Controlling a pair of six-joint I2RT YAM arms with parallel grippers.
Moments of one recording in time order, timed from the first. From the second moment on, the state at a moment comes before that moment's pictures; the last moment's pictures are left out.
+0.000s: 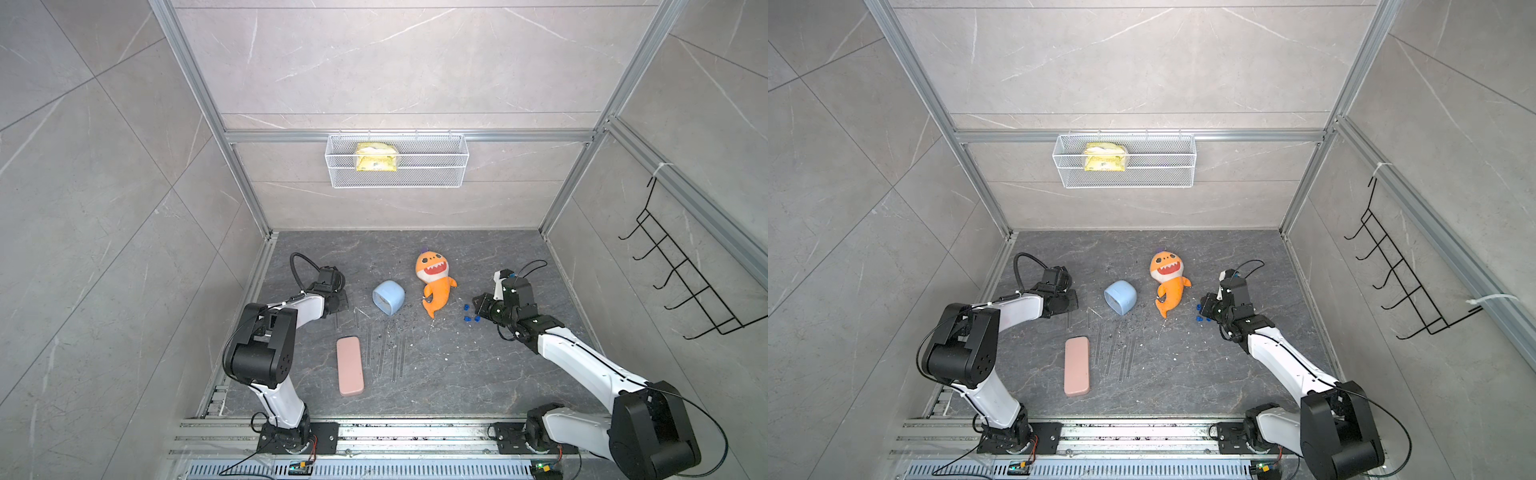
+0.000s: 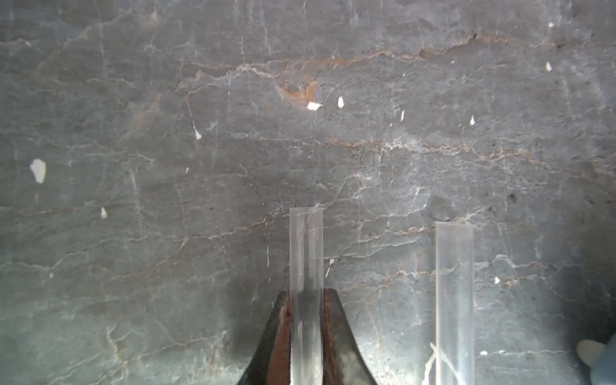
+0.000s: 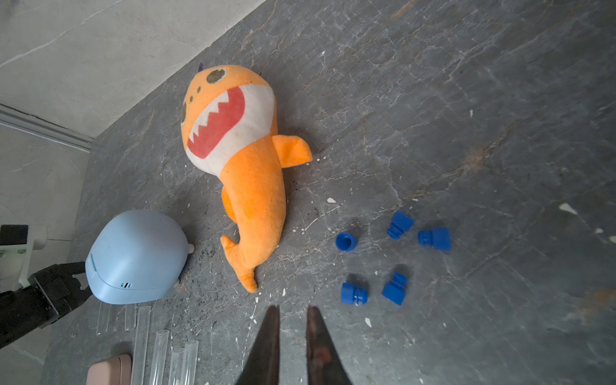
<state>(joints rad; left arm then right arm) -0.22 1.74 0.91 -0.18 -0.12 -0.36 0.26 1.22 0.67 -0.14 -0.12 0.59</state>
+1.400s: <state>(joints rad) -0.22 1.07 0.77 -0.39 -0.10 -0.36 0.26 1.52 0.68 -0.08 0.12 0.64</state>
